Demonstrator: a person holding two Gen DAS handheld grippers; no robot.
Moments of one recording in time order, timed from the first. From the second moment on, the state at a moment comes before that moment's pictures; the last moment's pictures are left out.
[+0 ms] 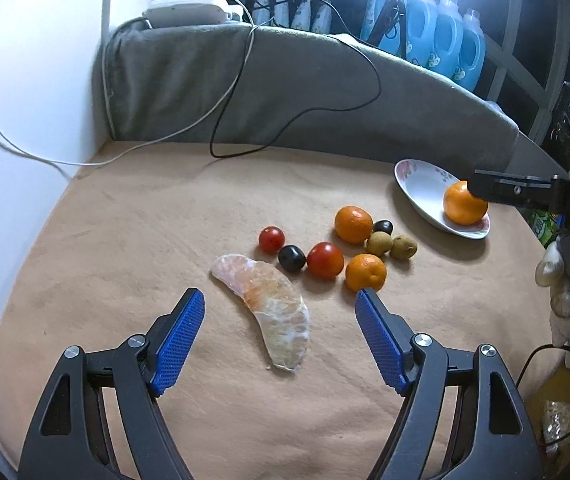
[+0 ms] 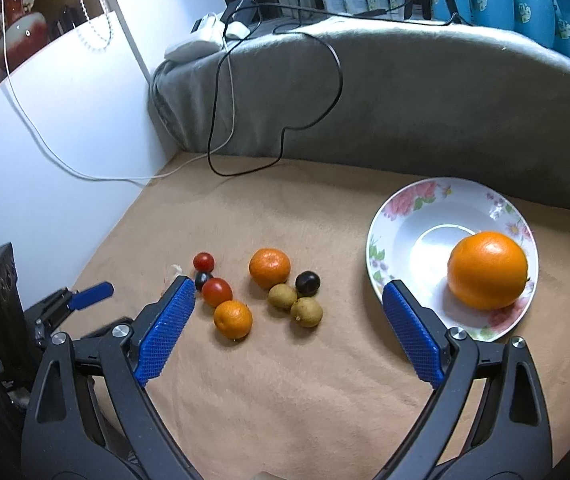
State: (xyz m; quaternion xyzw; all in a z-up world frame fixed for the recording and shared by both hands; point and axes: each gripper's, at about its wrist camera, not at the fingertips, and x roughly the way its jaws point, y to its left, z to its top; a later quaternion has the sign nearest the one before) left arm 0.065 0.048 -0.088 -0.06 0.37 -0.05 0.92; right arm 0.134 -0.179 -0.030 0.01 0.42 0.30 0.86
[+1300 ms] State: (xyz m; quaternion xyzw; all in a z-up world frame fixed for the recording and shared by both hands) left arm 0.112 0.026 -0.107 -0.04 0.39 -0.12 0.91; right arm 0.147 -0.165 -0.095 -0.03 0.47 0.29 0.83
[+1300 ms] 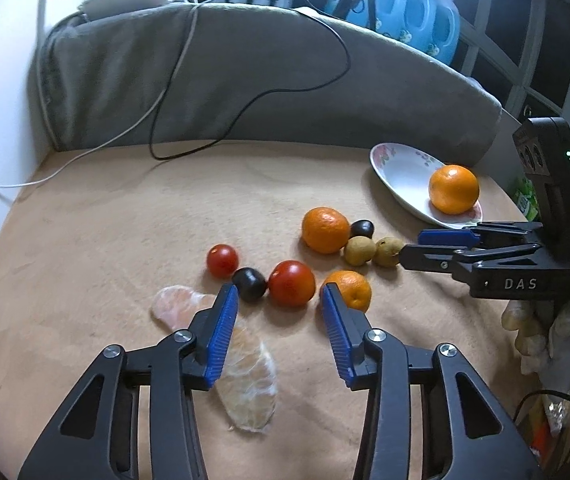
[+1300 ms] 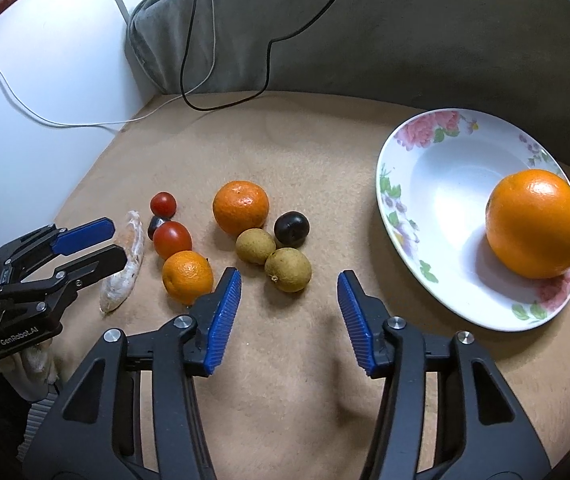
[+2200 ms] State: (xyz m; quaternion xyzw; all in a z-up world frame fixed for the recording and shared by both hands) left arm 0.128 -0.021 -0.124 0.01 0.41 -0.17 0.90; right arm 0.168 -0.158 -0.112 -0.02 0.49 0.30 0.82
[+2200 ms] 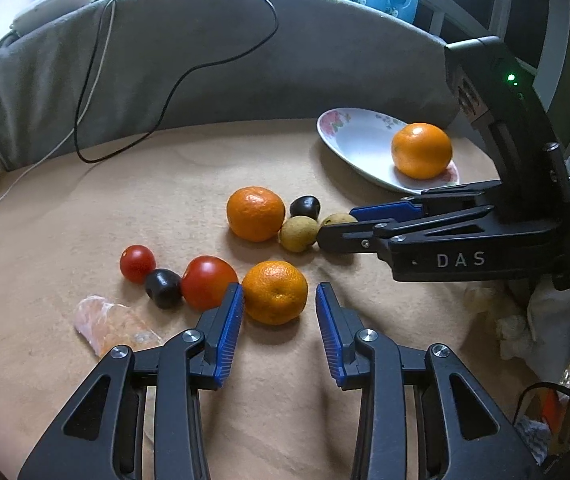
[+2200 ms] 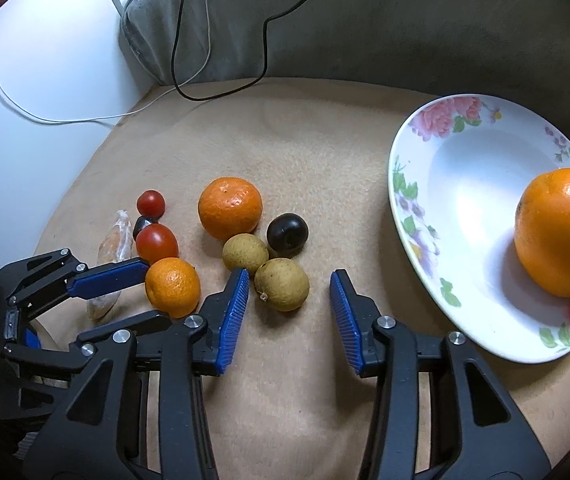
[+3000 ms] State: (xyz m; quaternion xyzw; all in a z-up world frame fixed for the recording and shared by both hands) left arm 0.138 -0.030 -0.135 0.02 0.41 -0.15 0.90; right arm 0.171 -0.153 -0.115 -0.03 0.50 0.32 0.81
